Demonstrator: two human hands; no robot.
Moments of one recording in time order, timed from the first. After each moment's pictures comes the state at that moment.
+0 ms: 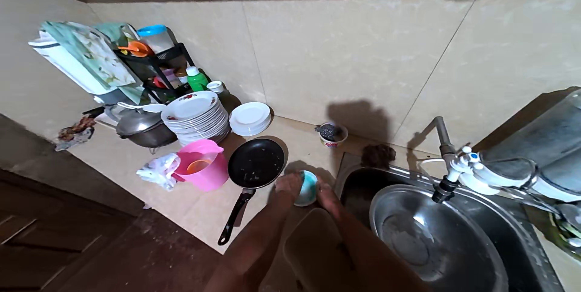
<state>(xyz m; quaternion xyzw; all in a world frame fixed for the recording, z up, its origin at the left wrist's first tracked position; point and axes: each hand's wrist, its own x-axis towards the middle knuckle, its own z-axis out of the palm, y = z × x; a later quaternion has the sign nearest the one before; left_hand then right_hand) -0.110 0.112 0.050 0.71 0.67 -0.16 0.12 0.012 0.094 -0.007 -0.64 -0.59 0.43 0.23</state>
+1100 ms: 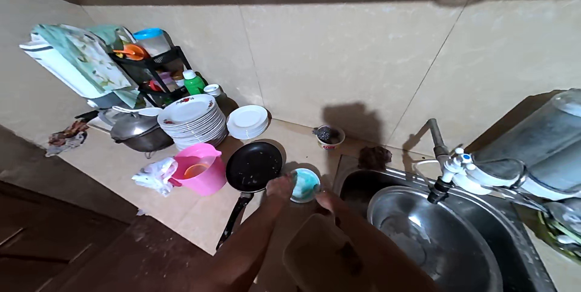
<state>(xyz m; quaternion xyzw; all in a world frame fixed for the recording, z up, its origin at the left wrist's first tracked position) -0.125 0.111 0.059 0.69 0.69 -0.17 0.11 0.019 0.091 0.016 -0.66 -0.54 0.51 0.11</state>
